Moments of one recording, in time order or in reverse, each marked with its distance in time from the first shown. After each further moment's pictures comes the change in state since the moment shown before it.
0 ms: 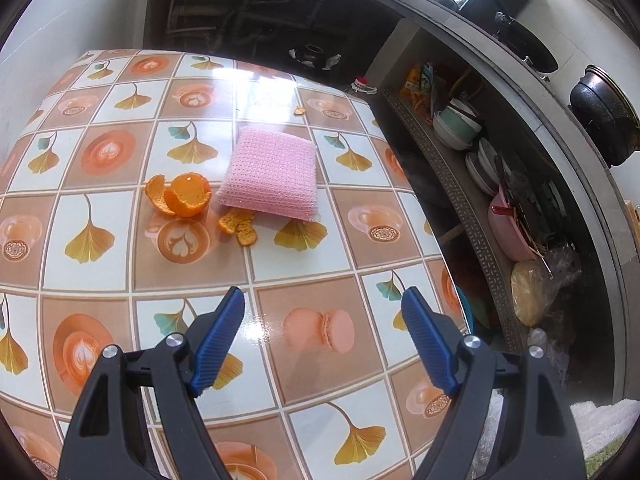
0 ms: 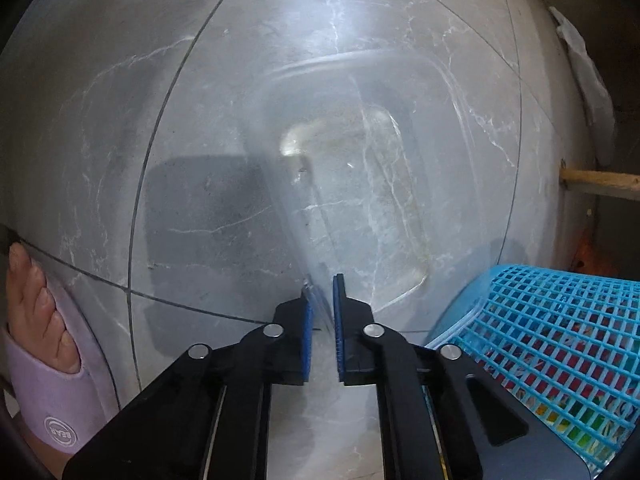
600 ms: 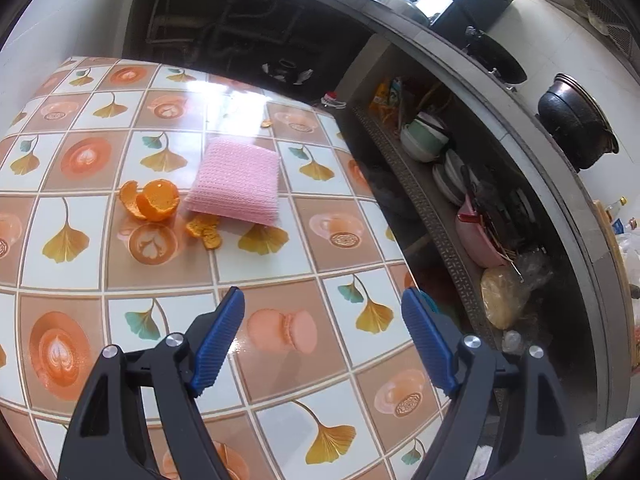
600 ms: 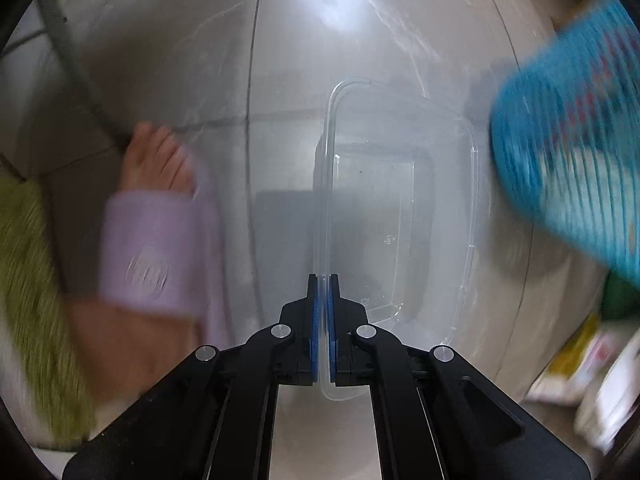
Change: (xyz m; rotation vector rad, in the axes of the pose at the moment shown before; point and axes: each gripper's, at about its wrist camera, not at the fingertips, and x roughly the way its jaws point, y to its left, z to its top) left arm -0.013 -0.010 -0.010 0.017 -0.067 -0.118; right arm -0.058 0.001 -0.181 0.313 0.053 0.358
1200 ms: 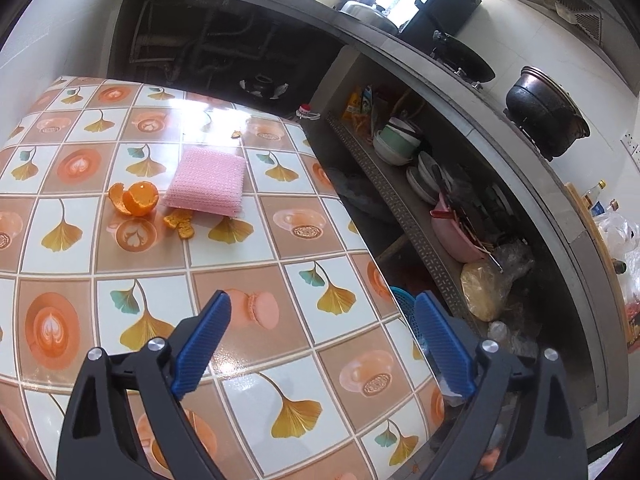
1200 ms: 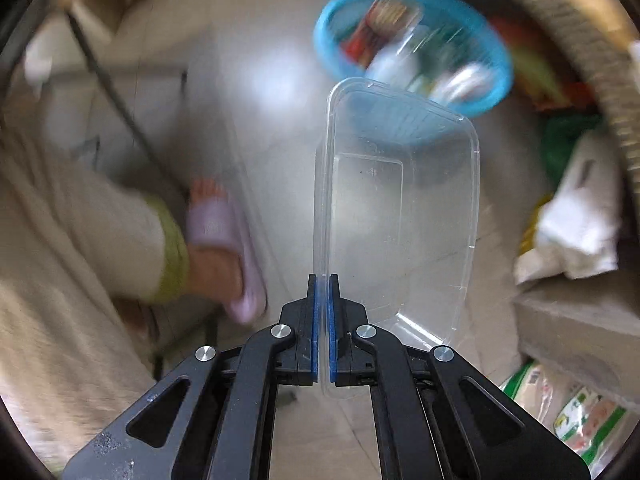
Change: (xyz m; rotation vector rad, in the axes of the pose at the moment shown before) left arm -0.028 -0.029 -0.028 0.050 -0.055 -0.050; right arm -0.228 -0.083 -0.137 0.339 -0.347 0.073
